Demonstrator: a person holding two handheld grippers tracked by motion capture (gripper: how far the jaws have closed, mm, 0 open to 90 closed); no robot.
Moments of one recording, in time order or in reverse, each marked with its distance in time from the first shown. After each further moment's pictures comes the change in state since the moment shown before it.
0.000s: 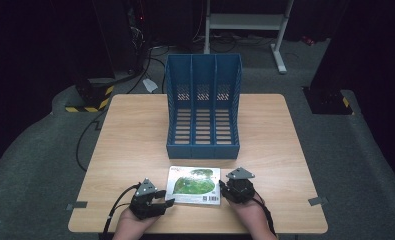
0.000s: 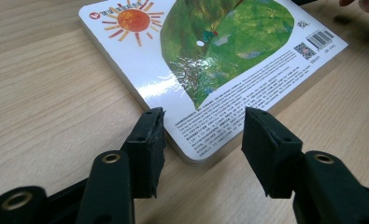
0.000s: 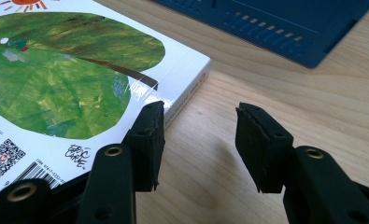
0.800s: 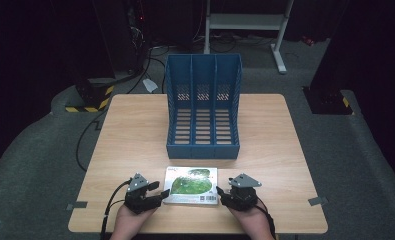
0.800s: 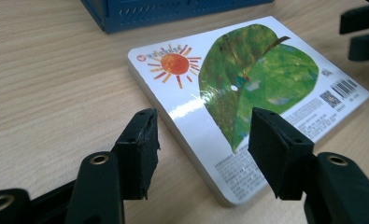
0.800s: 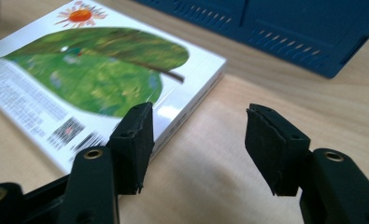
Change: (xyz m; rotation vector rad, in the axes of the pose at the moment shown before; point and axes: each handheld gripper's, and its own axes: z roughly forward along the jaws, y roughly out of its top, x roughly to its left) left arm 0.015 0.006 0.000 -0.123 0.078 -0.073; right arm 0.005 -0.012 -0.025 -0.077 0.099 -0.010
